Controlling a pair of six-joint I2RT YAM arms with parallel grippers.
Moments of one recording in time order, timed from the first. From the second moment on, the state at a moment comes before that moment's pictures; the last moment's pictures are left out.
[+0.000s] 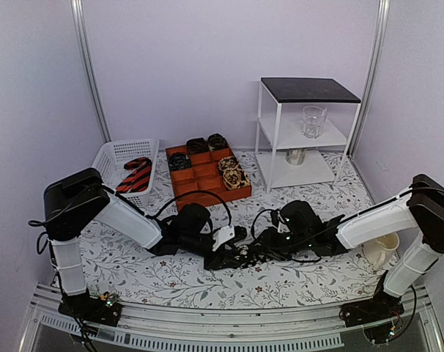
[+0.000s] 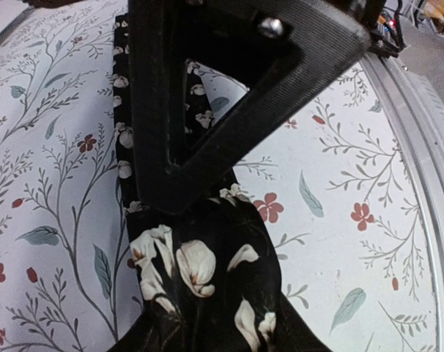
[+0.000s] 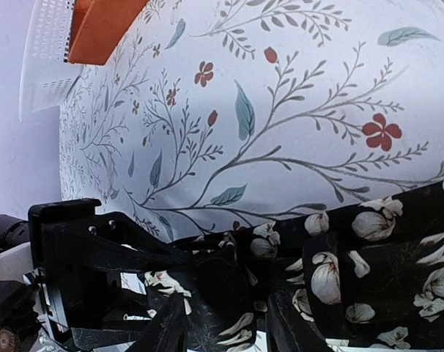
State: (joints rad) left arm -0.96 1.95 0.83 0.47 0.49 0.25; right arm 0.92 1.59 0.63 0.23 -0.16 1.10
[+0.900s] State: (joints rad) left arm -0.96 1.68 0.59 0.45 0.31 0.03; right arm 0.93 1.67 0.64 0.27 -0.21 1.07
